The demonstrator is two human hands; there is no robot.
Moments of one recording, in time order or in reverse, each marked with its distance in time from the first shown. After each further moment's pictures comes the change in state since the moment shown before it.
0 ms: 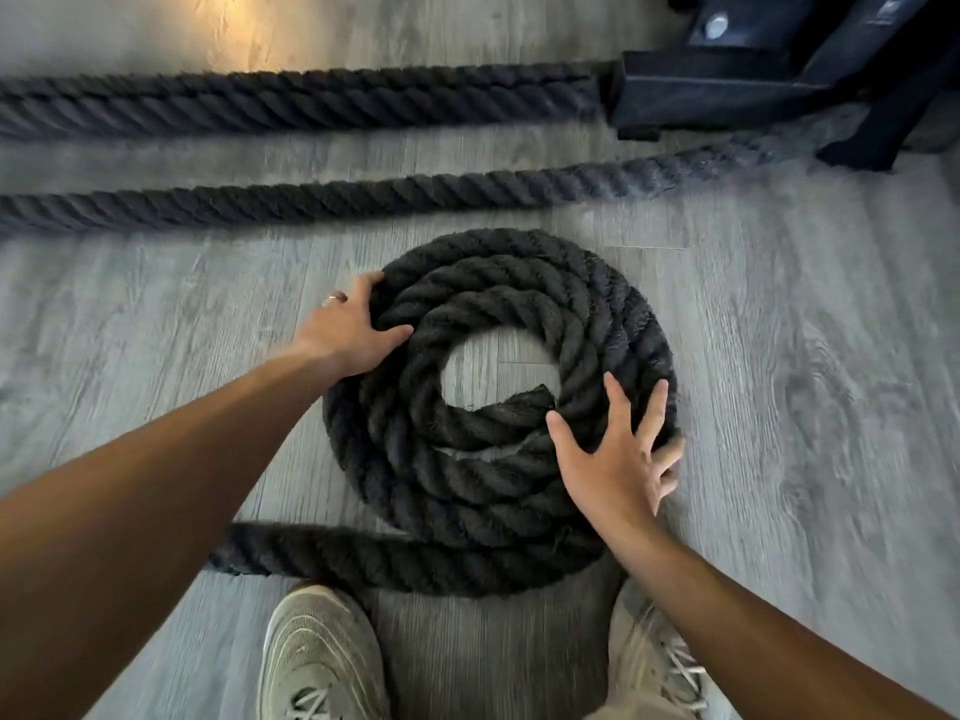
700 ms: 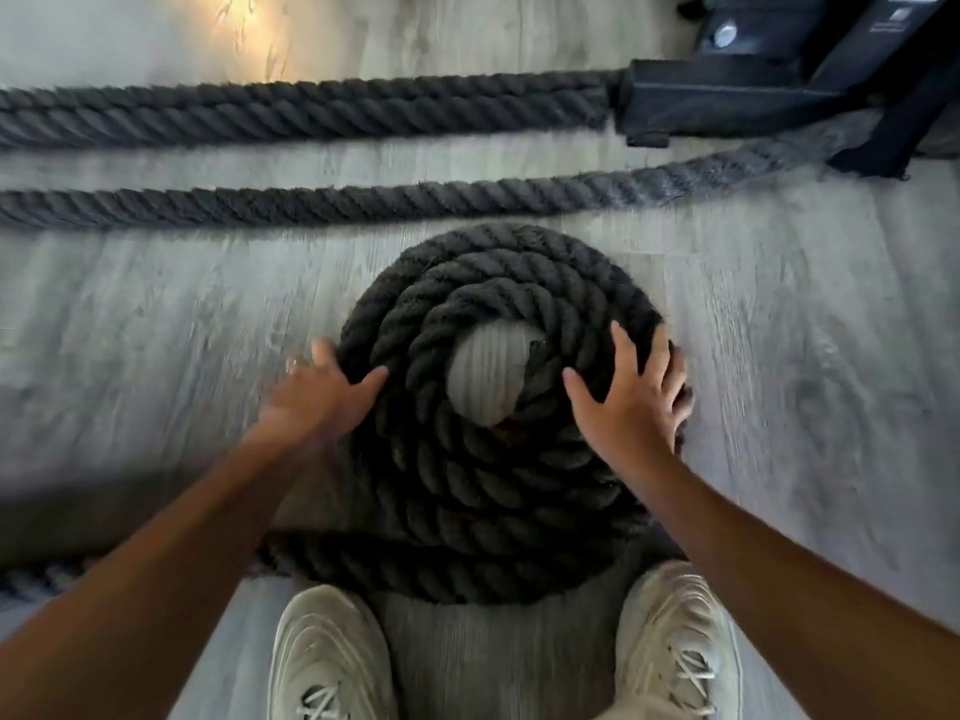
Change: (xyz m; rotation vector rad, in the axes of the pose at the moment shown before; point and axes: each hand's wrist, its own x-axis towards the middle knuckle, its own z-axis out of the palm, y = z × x) left_hand -0.052 -0.037 0.021 0.081 0.092 -0.244; right_hand 0.052 -0.022 -0.021 -0.150 0.062 -0.236
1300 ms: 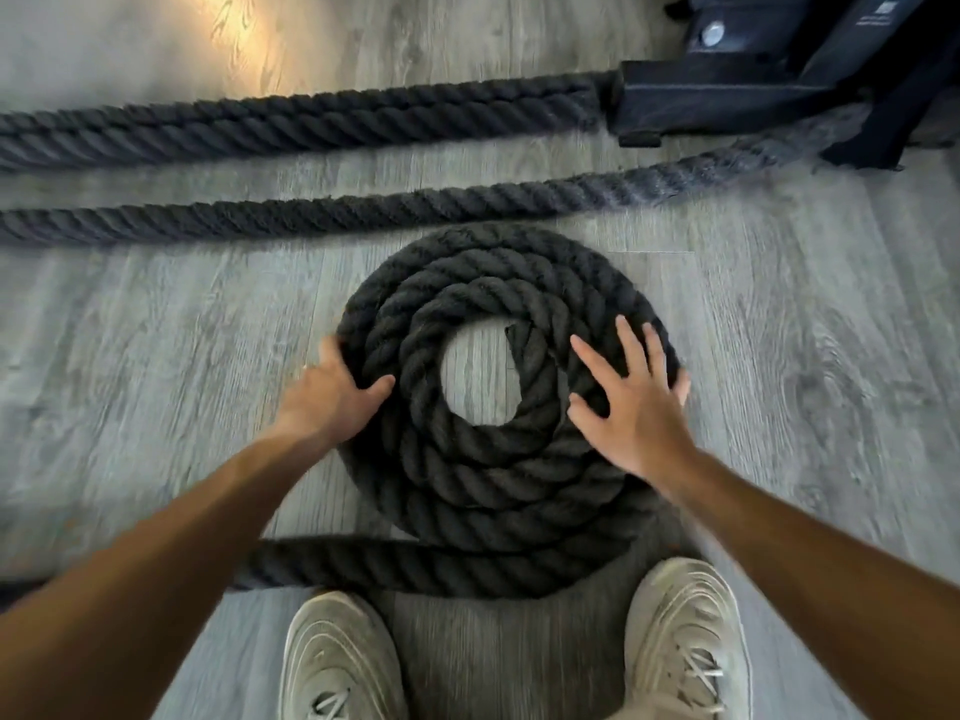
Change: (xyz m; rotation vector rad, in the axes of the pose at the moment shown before) left_hand -0.001 0.010 -0.008 -0.064 -0.012 0.069; right_hand 0.012 0.027 -0.002 -0.236 -0.083 -0.323
